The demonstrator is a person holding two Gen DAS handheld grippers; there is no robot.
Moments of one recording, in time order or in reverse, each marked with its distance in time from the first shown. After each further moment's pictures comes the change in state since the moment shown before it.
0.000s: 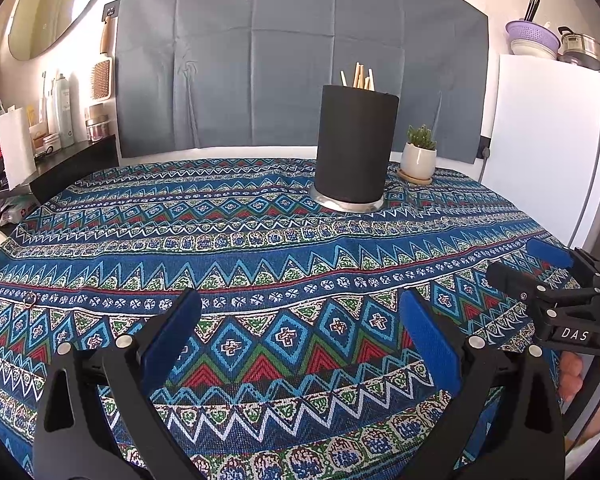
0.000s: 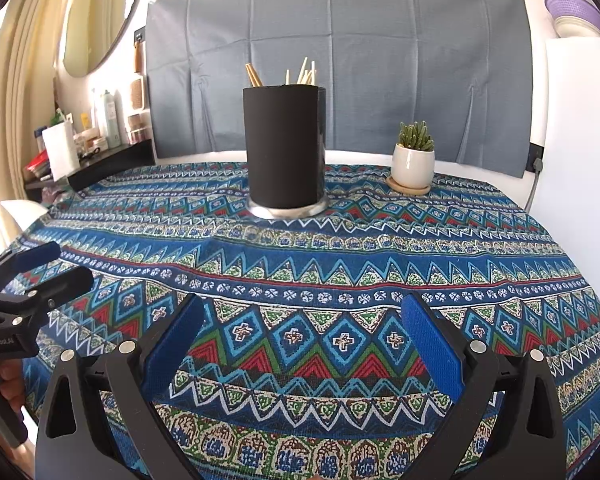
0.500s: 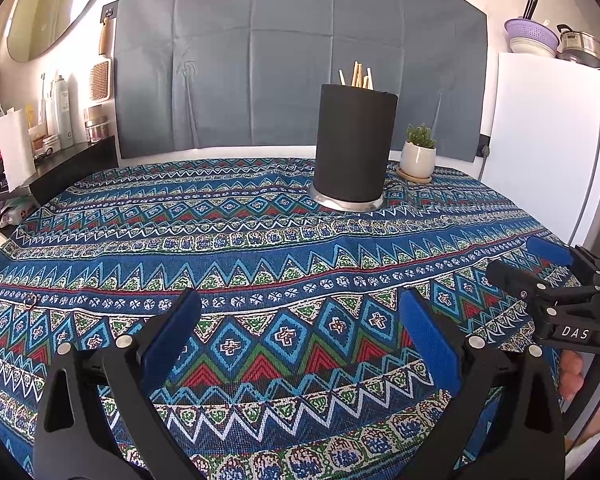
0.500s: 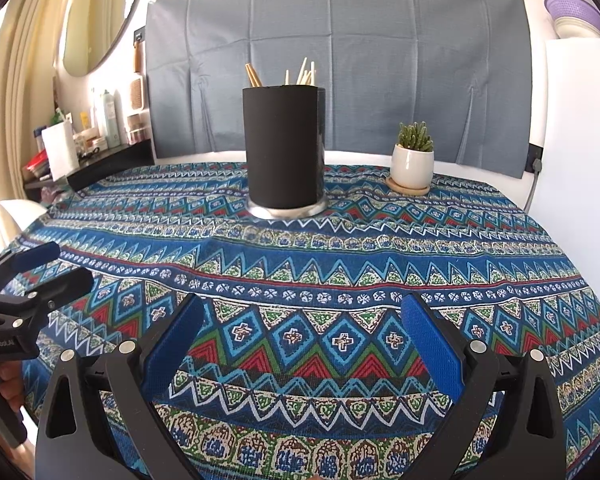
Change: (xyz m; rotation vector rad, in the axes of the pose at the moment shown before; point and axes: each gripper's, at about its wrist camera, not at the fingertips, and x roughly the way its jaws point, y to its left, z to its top) left arm 0.000 -0.002 -0.001 0.009 -0.001 0.002; right arm 0.000 0.000 0.000 -0.001 -0.002 -0.002
